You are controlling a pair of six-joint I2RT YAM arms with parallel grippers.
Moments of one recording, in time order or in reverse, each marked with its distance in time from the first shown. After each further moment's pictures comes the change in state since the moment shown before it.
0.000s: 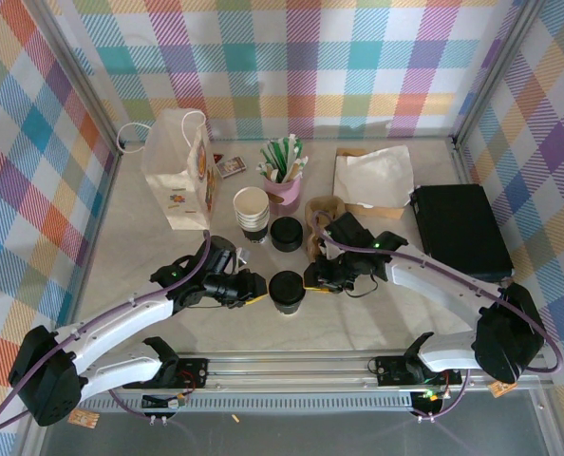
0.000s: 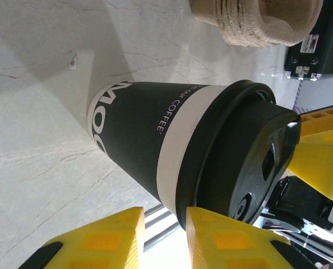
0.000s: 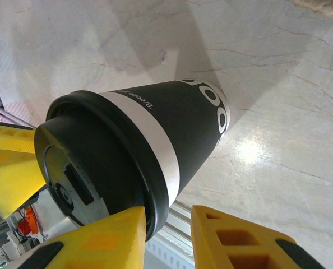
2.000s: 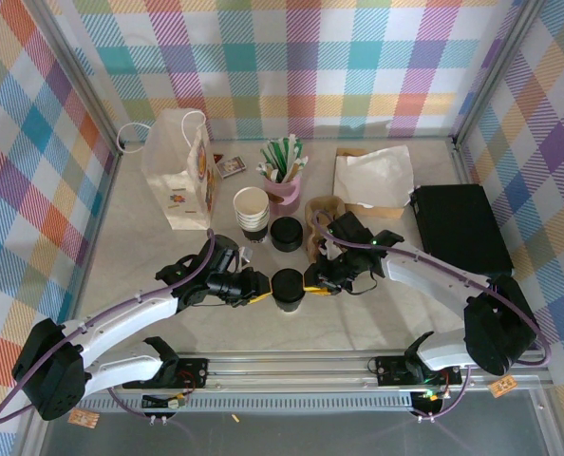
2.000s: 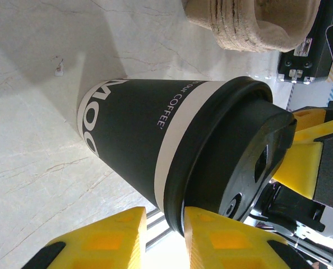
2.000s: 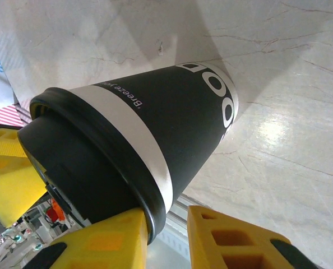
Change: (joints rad) left arm 0.000 0.041 -0.011 0.071 0.017 -0.024; right arm -0.058 0.058 -0.036 0.053 -0.116 0.023
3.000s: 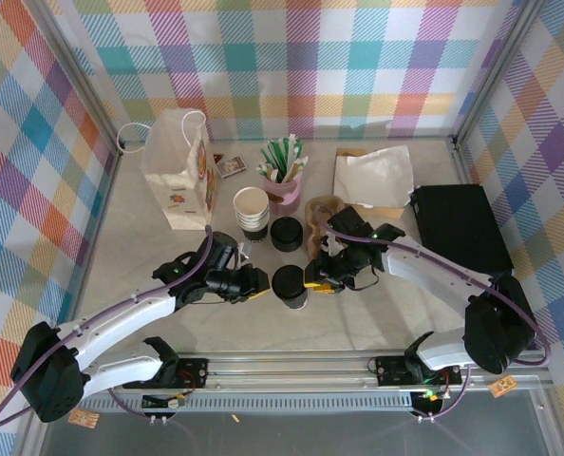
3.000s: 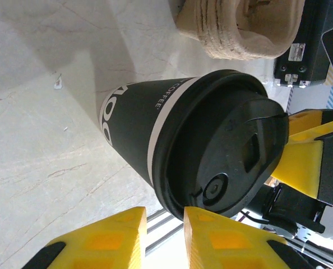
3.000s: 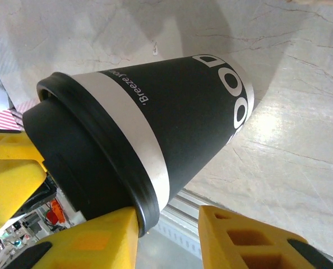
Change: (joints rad) left arm 0.000 -0.014 0.046 -0.053 -0.037 0.034; right arm -0.008 0.008 0.074 -0.111 0.018 -0.013
